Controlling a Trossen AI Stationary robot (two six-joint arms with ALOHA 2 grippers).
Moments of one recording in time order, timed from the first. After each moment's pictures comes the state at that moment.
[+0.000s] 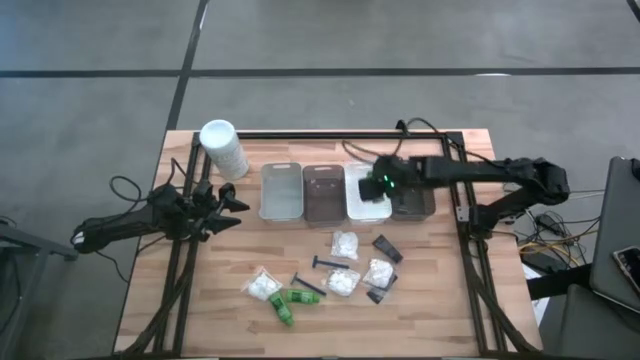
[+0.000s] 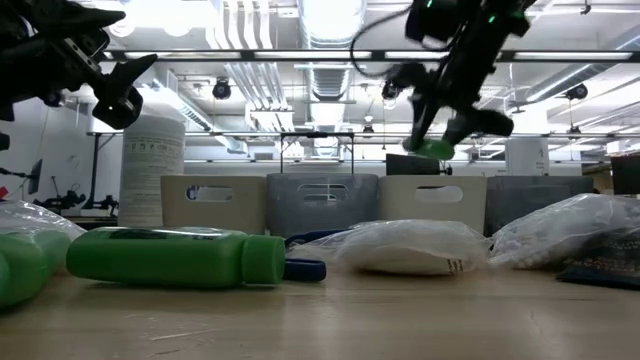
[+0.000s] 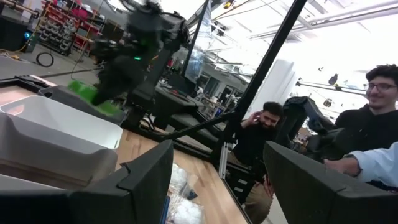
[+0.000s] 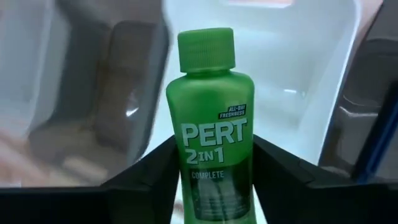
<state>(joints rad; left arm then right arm) 0.21 0.03 0.01 0.21 0.36 -0.57 -0.22 1.40 1.00 -0.66 0.13 1.11</state>
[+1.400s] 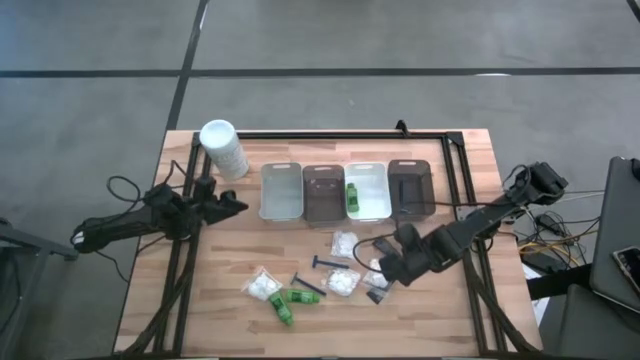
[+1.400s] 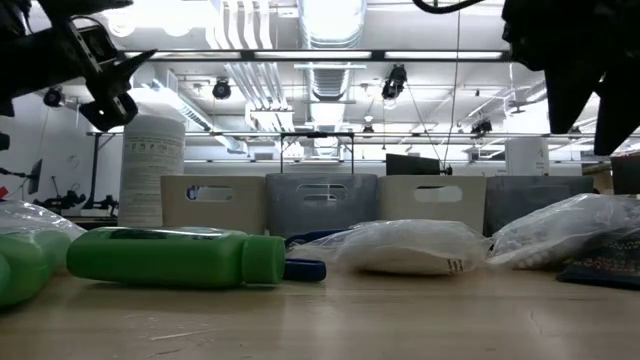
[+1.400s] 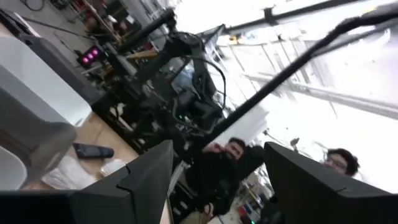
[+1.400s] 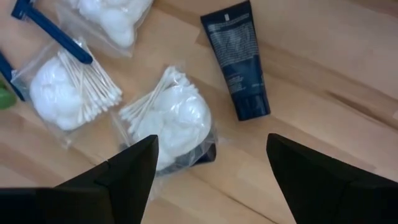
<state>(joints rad) 0.21 0.03 0.02 0.26 0.30 -1.02 0.53 1.44 1.01 -0.94 0.21 1.69</state>
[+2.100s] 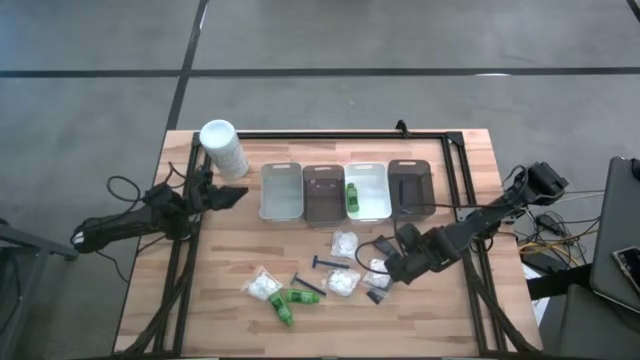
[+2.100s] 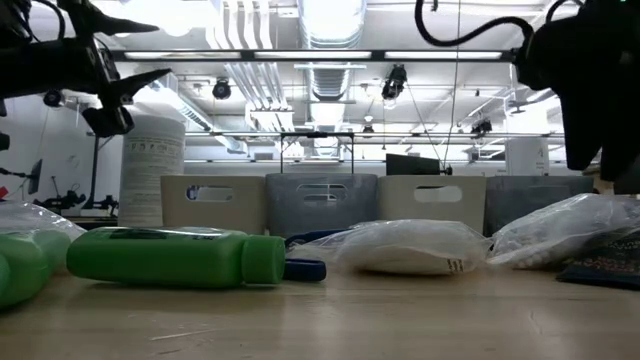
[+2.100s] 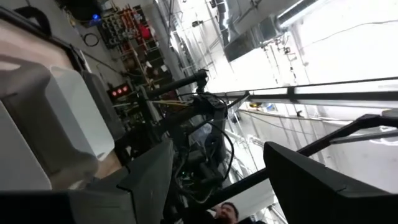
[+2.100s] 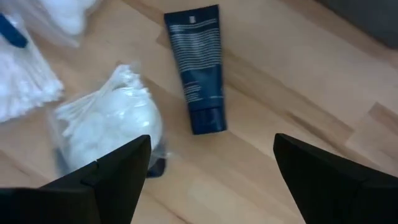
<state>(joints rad) 0.20 0.03 0.02 0.26 0.02 -1.23 0.53 1.44 0.93 -0.95 0.23 1.56</state>
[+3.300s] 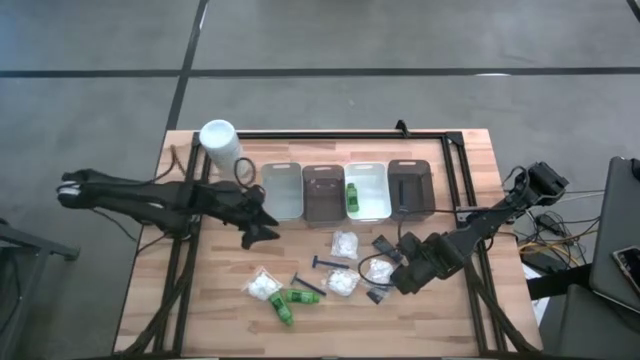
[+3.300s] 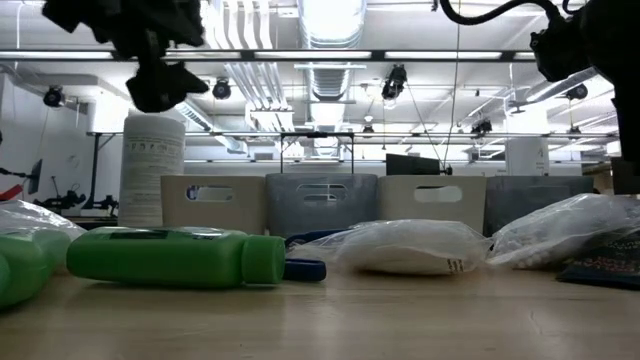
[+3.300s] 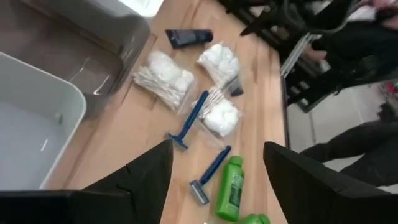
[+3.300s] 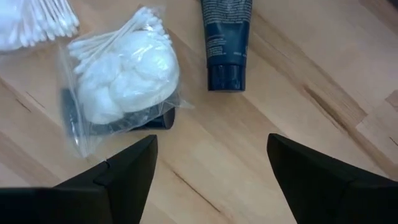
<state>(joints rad) -0.05 0.92 0.66 -0.24 0.16 -0.64 0.59 1.44 0.94 -0.95 0.16 1.47</state>
